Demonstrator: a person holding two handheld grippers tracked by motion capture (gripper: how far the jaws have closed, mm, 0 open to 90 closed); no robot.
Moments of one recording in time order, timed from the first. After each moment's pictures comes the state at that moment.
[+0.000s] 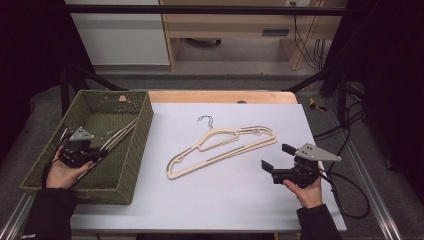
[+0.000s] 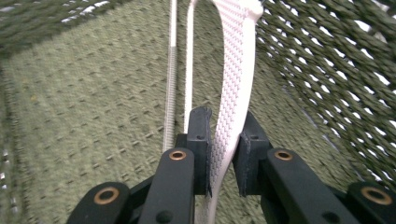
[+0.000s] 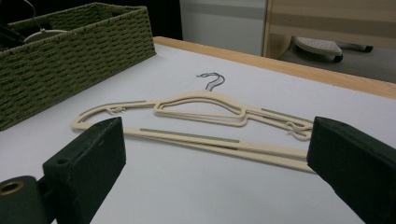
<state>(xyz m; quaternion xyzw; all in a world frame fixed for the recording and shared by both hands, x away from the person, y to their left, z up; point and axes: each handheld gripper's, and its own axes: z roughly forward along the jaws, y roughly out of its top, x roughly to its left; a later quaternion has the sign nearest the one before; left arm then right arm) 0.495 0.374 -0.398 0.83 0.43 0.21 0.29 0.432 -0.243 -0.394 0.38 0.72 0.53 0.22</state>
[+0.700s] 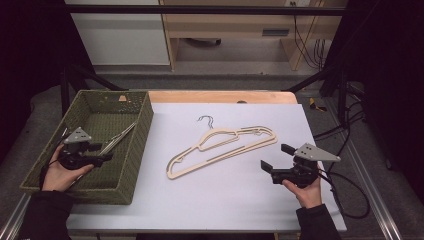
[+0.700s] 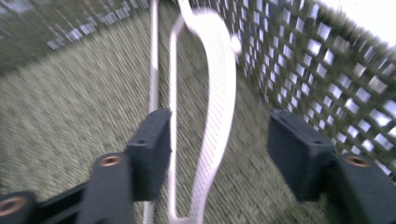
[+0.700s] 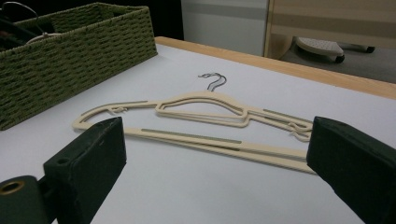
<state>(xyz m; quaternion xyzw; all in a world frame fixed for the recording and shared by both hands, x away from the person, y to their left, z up) 0.484 0.379 -0.385 0.82 0.41 0.22 0.35 0.432 -0.241 -0.394 0.38 0.72 0.53 0.22</state>
